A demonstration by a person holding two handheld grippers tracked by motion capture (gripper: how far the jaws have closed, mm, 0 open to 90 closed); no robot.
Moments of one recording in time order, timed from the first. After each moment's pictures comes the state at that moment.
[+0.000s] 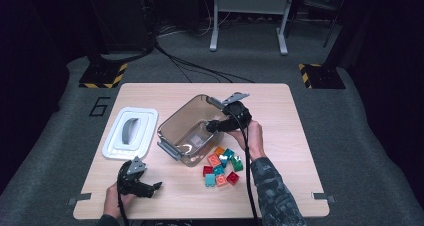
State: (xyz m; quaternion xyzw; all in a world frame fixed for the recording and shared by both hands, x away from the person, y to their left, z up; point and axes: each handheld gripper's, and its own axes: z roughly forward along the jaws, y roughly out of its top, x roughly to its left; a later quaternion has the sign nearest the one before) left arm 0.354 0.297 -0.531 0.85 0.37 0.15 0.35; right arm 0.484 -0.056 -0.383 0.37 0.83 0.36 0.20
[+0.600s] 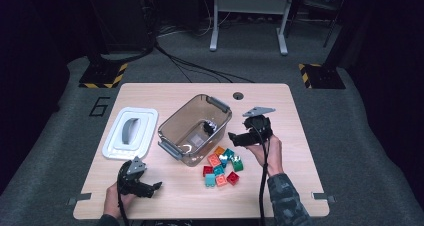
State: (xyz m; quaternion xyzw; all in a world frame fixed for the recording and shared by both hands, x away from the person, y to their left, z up) left arm 0.354 0.297 -0.531 0.85 0.37 0.15 0.35; right arm 0.439 -0.113 -0.395 0.42 0.81 0.37 0.19
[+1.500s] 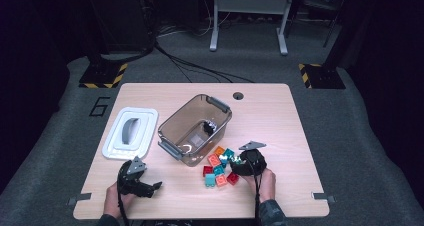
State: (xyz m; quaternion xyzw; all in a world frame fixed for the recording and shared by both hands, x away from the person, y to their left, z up) left arm 0.354 0.297 -0.531 0.85 0.37 0.15 0.35; right arm 0.398 -0.106 -0.500 0.47 0.81 0.32 0.17
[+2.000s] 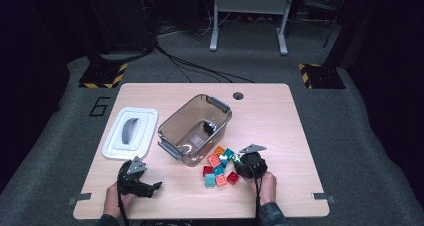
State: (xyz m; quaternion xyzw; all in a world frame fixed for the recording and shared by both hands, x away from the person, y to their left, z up) left arm 0.355 0.298 -0.531 0.85 0.36 0.15 0.35; right arm 0.394 -0.109 -0.510 0.47 0.81 0.31 0.17
